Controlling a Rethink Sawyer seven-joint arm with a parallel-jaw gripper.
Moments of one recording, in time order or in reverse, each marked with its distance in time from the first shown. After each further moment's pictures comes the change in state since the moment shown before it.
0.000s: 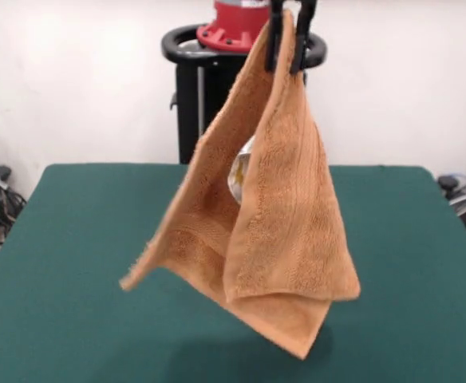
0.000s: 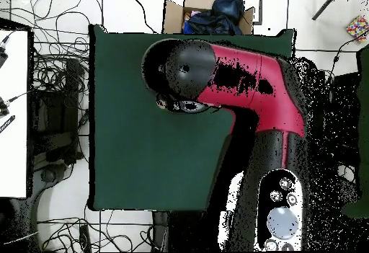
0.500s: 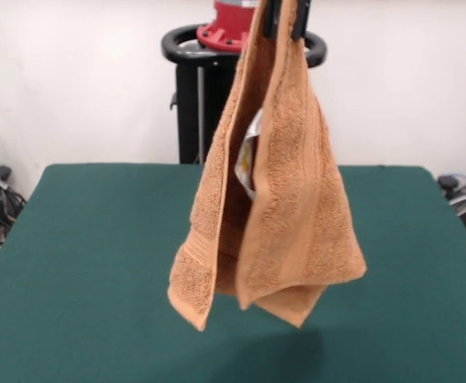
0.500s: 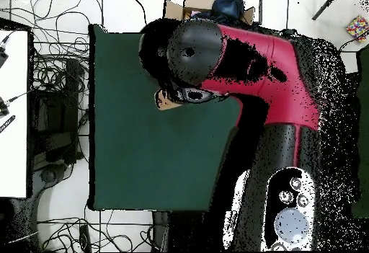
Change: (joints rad) arm -0.005 0.011 0.000 -0.113 0.000 0.086 0.012
